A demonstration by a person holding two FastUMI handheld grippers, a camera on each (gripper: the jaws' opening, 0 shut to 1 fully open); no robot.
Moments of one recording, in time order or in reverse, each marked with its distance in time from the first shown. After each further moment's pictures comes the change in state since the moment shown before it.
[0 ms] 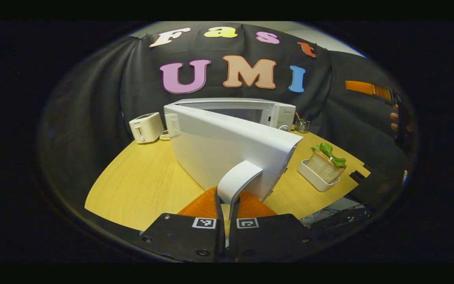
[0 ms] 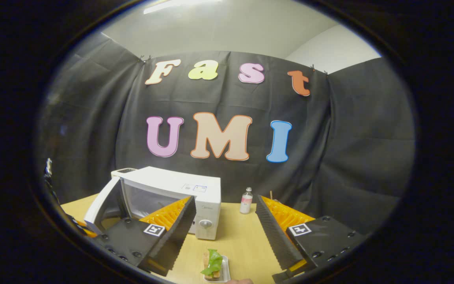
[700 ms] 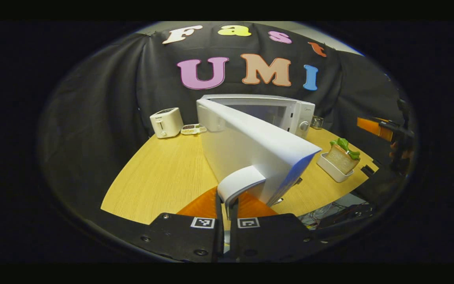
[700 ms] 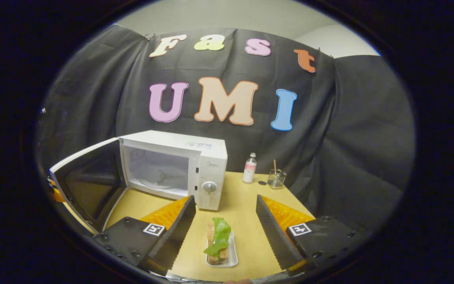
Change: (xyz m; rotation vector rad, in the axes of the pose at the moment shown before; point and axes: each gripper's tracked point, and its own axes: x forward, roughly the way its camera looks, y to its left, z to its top) left arm -0.026 0.073 -0.013 -0.007 0.046 0.071; right arm -0.010 0.019 -0.122 -0.033 0.220 0.007
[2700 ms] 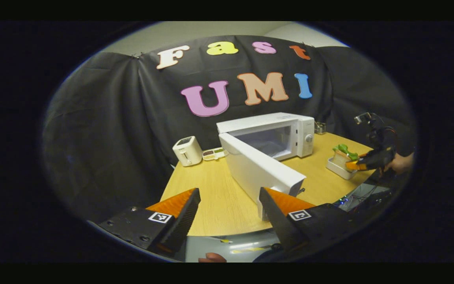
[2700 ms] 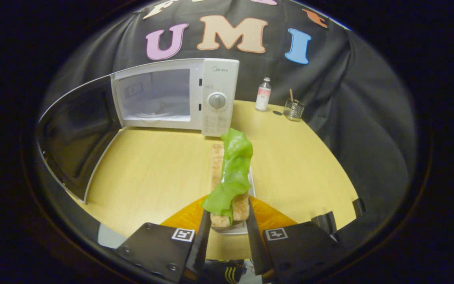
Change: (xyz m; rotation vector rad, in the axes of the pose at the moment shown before) left arm -0.084 0.049 0.090 0.169 -0.218 0.095; right arm 0.017 0.013 -0.164 -0.014 0.493 0.069
